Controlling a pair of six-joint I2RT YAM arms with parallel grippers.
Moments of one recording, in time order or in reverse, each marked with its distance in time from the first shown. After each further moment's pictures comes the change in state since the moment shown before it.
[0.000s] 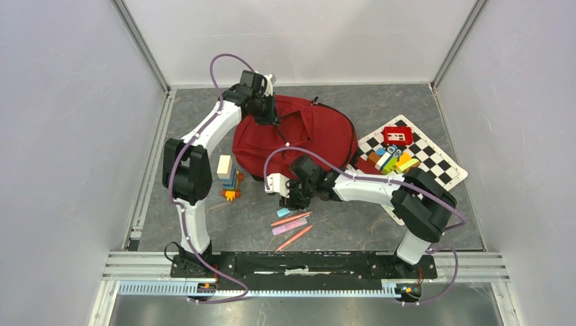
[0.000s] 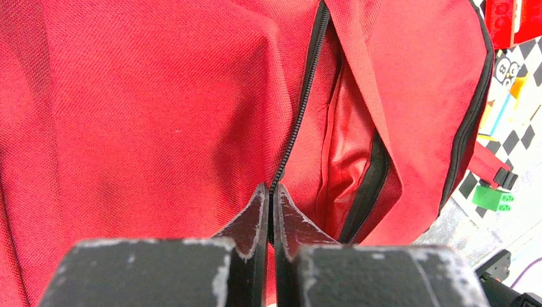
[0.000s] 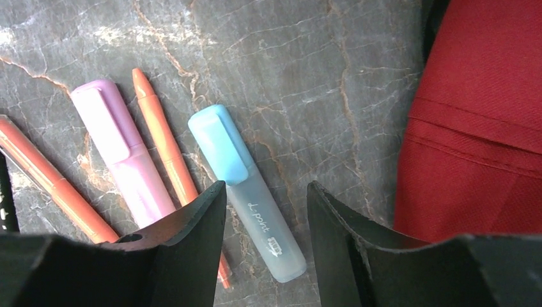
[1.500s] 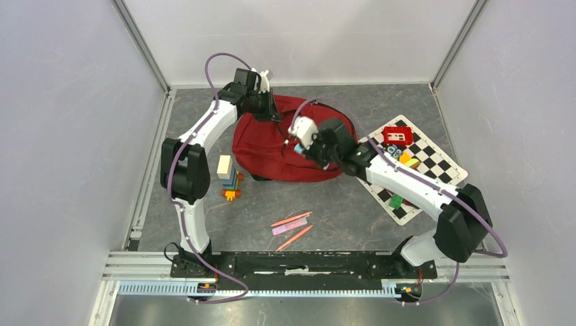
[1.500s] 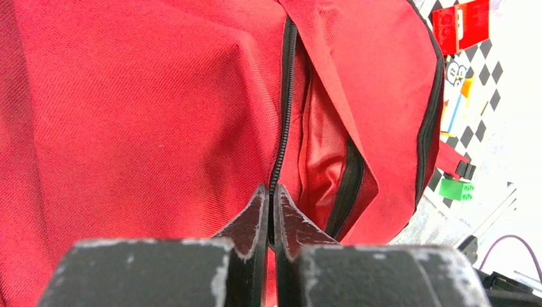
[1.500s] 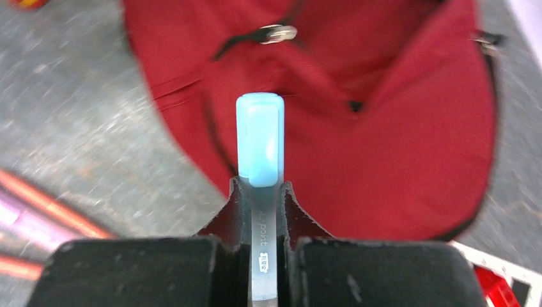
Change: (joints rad) left arm 0.038 0.000 -0.006 0.057 0.118 -0.011; right arm -0.156 -0.237 0.134 -0.132 0.287 0.215
